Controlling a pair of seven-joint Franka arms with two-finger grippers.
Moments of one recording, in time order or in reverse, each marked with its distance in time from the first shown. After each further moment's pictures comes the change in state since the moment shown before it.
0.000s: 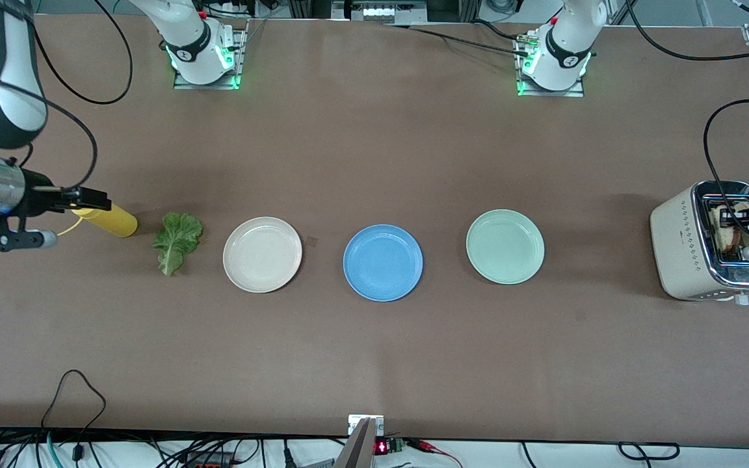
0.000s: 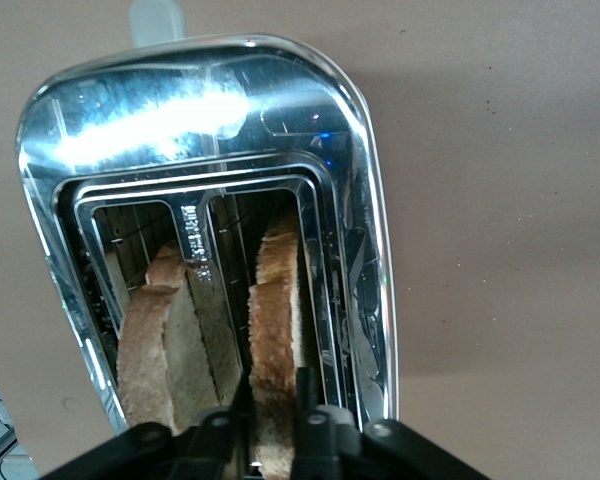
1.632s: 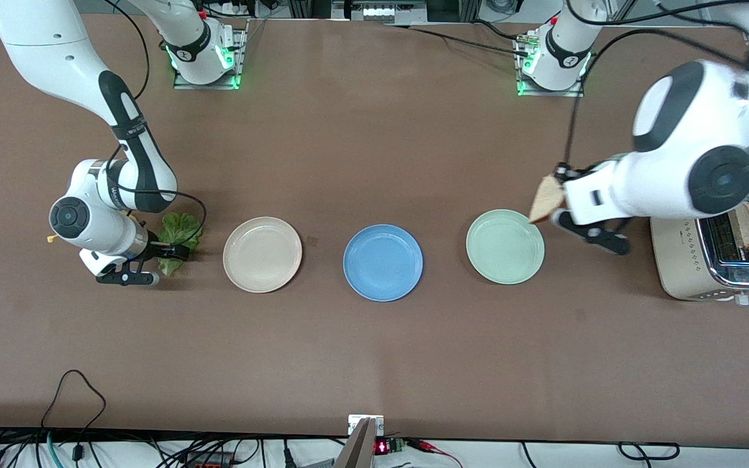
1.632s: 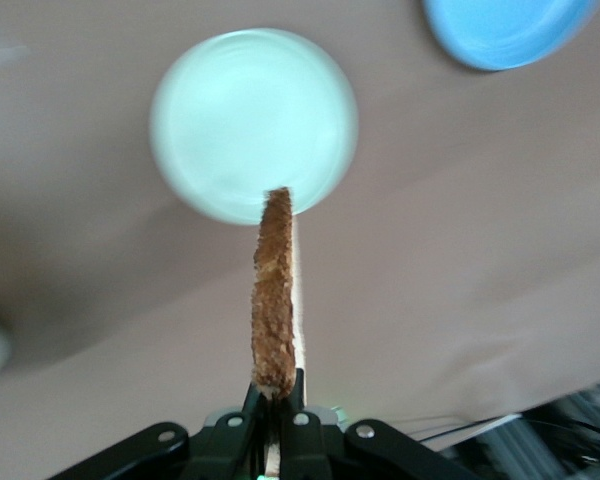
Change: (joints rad) left arm -0.404 0.067 -0.219 0.399 -0.362 -0.559 -0.213; right arm 0.066 0.259 -0.007 -0.343 0.000 0.784 0.121
